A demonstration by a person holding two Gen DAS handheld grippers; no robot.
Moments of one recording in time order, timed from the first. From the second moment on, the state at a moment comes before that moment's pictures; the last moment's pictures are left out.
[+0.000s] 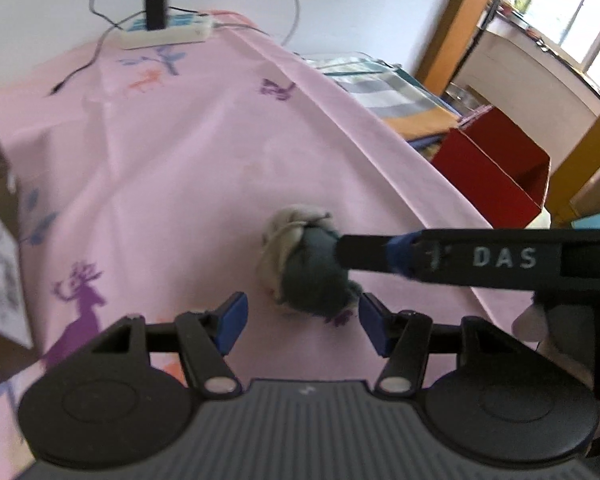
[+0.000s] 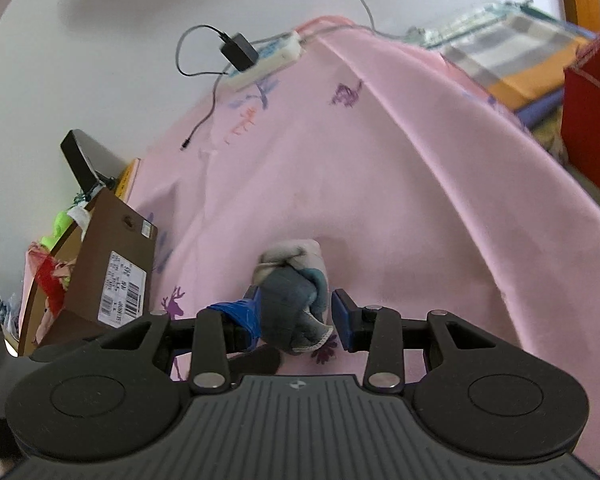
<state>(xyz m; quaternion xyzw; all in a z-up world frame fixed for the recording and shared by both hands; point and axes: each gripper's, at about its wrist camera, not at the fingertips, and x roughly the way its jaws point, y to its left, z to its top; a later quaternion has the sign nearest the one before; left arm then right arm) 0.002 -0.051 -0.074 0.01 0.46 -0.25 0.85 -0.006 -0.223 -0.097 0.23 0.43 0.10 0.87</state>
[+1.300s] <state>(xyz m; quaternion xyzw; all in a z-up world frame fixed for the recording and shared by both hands) -0.054 0.077 0.004 0.02 0.30 -0.19 0.93 -0.017 -0.088 -0.017 0.22 0.34 0.29 0.87</state>
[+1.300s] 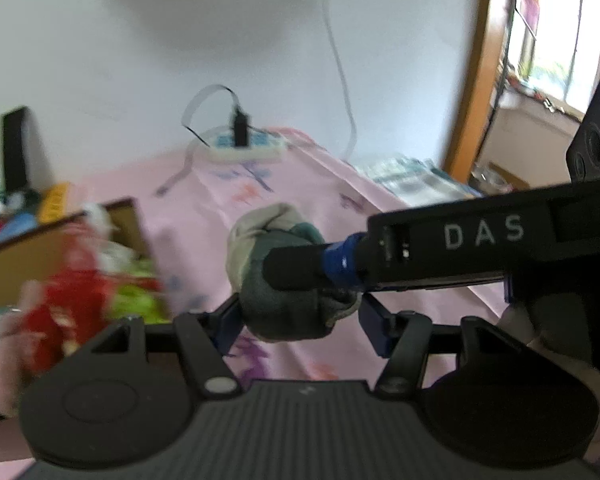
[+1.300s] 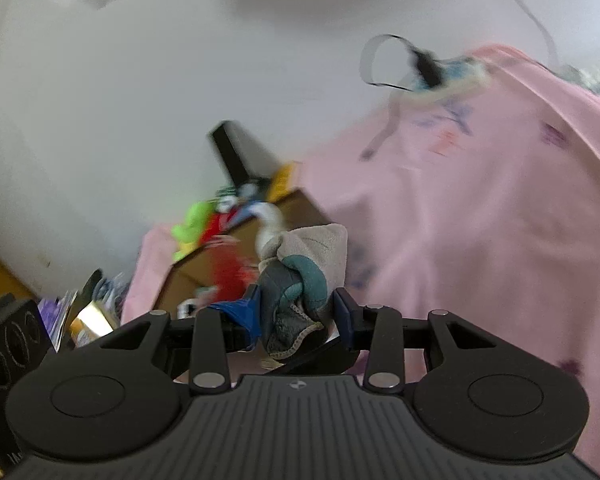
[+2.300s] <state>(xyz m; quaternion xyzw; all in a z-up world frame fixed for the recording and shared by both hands) 0.008 0.200 -0.021 -0.01 0.35 -0.18 0.92 0.035 0.060 -0.025 0.05 0.43 0.21 0.88</state>
